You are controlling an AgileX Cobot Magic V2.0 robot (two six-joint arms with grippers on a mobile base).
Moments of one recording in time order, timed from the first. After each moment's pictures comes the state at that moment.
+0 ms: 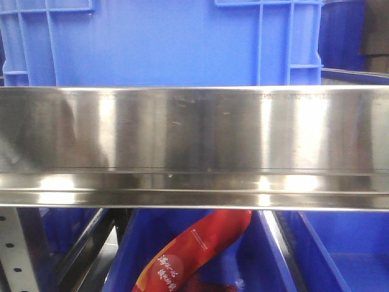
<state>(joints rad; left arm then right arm) 0.04 0.32 -0.50 -0.22 0.30 0.07 -0.10 0.30 -0.57 0.09 0.46 0.09</state>
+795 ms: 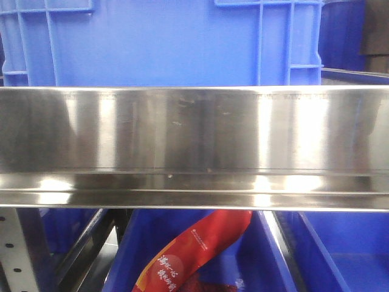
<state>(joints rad) 0.13 0.13 -0.43 -0.28 0.31 0.07 -0.10 0.00 -0.52 0.01 0.46 0.09</state>
